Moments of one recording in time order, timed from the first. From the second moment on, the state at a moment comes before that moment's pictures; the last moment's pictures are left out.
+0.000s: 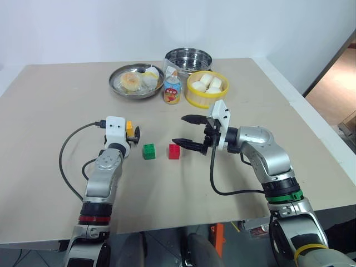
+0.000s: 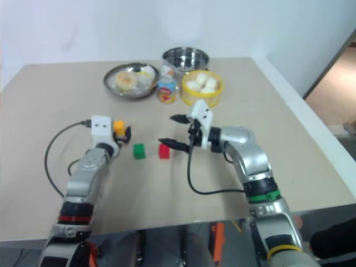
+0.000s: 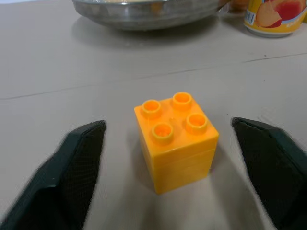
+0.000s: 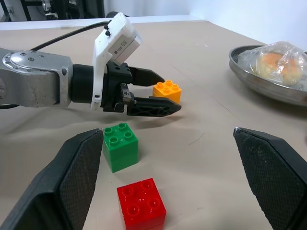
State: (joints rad) left arm -0.46 0.14 0.08 0.09 -0.06 0.39 -0.03; right arm -0.68 -0.43 0.13 0.07 0.32 0.35 0.99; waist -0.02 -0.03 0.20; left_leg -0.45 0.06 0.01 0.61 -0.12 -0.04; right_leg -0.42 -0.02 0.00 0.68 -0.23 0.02
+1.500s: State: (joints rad) left arm -0.43 0.72 0.04 0.35 -0.34 0.00 -1.38; right arm -0.71 -0.44 0.15 0.04 0.30 0.35 1.01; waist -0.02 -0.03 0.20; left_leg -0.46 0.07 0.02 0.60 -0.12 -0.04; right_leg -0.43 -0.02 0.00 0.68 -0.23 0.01
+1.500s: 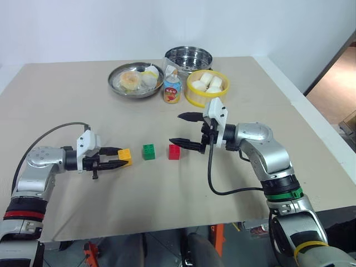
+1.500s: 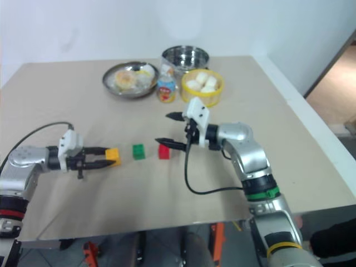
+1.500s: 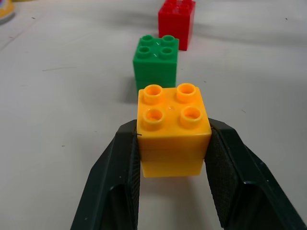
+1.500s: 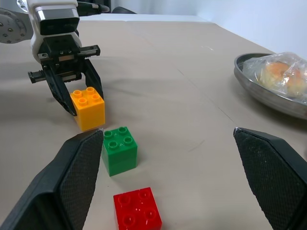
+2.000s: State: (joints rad) left arm -0.47 0.72 0.04 0.44 -0.31 -0.06 -1.38; right arm -0.67 -0.47 0.15 0.02 0.31 0.36 1.05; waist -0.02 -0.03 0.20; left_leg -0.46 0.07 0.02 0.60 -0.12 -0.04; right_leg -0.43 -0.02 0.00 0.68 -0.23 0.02
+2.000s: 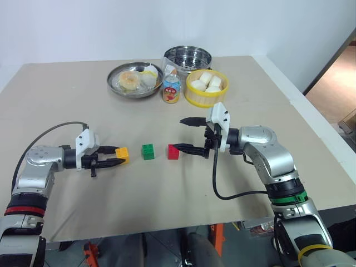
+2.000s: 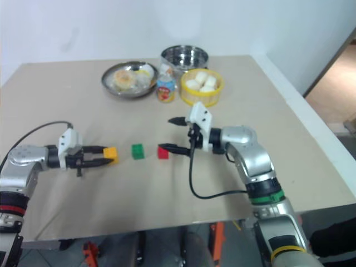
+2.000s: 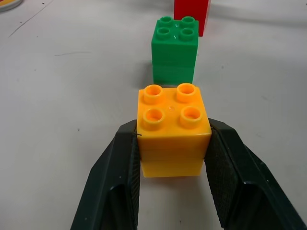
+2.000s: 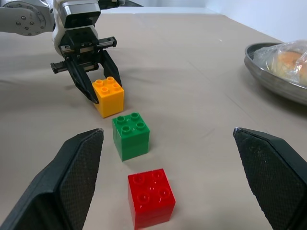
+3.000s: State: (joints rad) left arm -0.43 0.85 0.16 0.14 -0.44 0.23 -1.29; right arm -0.65 -0.46 0.14 -0.02 0.37 0.41 1.04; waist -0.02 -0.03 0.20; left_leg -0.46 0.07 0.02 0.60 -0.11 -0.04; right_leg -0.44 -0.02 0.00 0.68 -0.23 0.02
